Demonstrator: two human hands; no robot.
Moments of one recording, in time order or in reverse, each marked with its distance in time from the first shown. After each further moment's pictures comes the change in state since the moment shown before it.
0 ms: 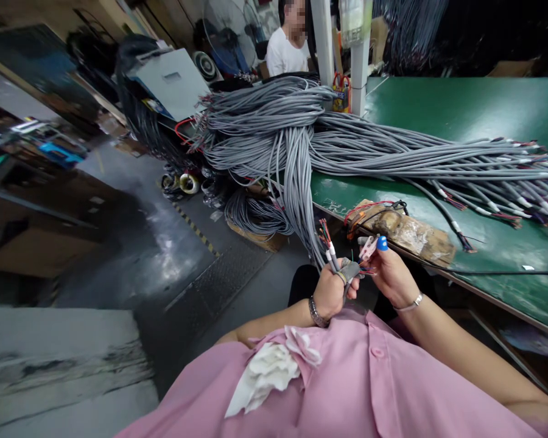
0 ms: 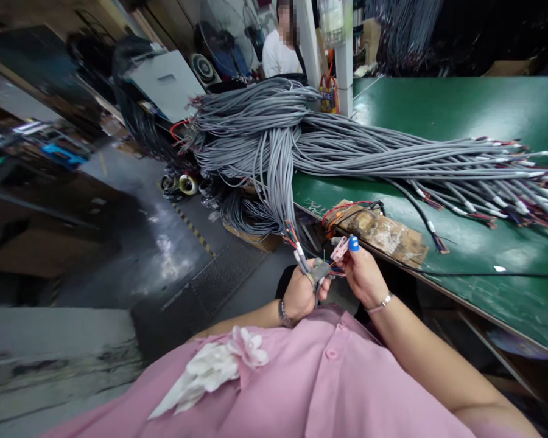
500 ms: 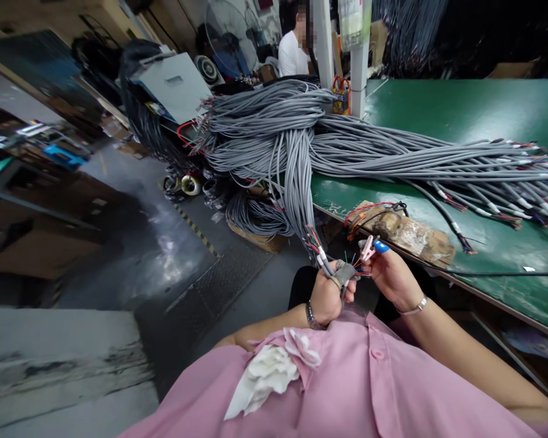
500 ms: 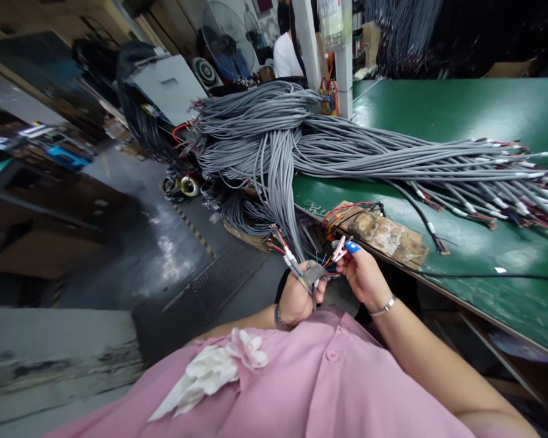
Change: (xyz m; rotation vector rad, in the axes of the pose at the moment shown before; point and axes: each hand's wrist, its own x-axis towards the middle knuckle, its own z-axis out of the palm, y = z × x) left_hand -0.008 0.000 -0.004 -0.066 0.021 0.060; right_hand -0.007 -0.009 0.003 0.025 -0.072 0.051
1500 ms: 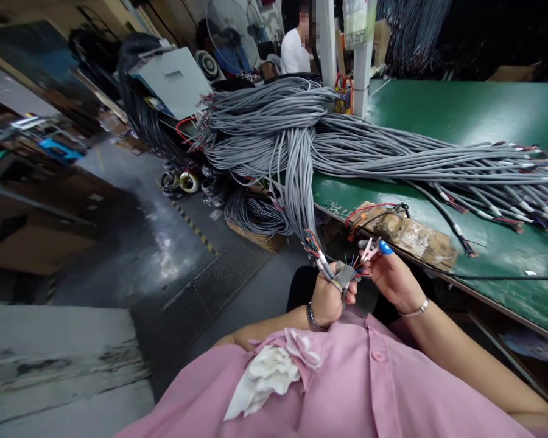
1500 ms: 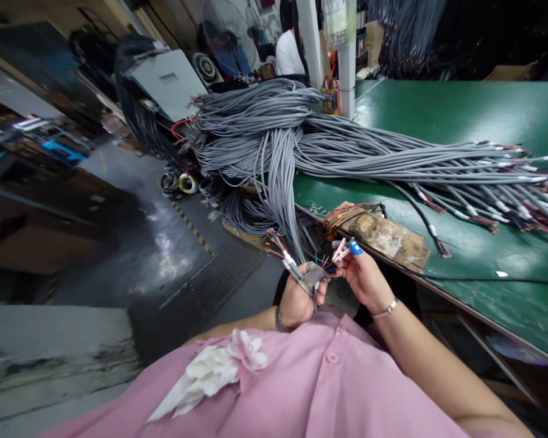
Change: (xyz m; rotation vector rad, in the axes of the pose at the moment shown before) left_hand -0.001 -0.003 0.000 -0.037 0.013 0.027; right_hand 0.000 0.000 -0.003 0.012 -0.058 0.033
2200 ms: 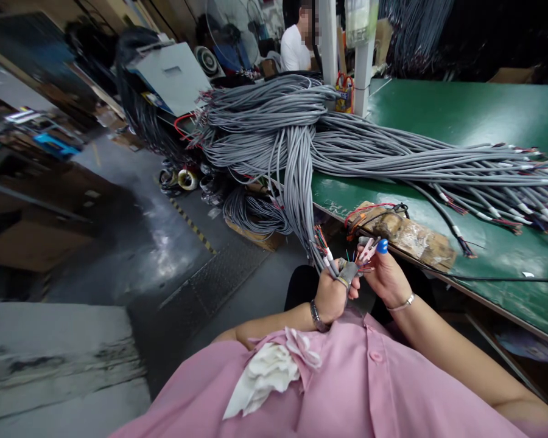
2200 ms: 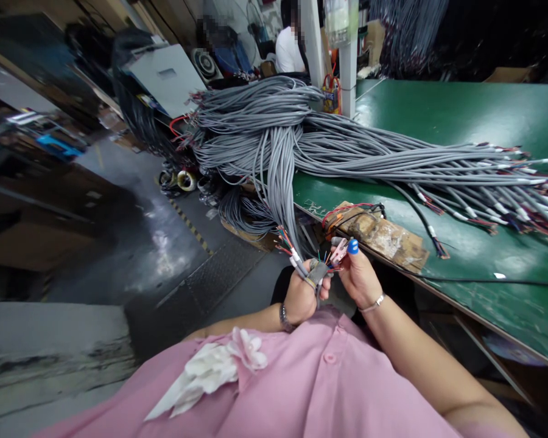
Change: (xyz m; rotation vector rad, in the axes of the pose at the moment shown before) left_hand 0.008 -0.007 0.008 0.136 0.023 0.079; right_hand 0.016 0.015 0.000 0.097 0.117 -0.058
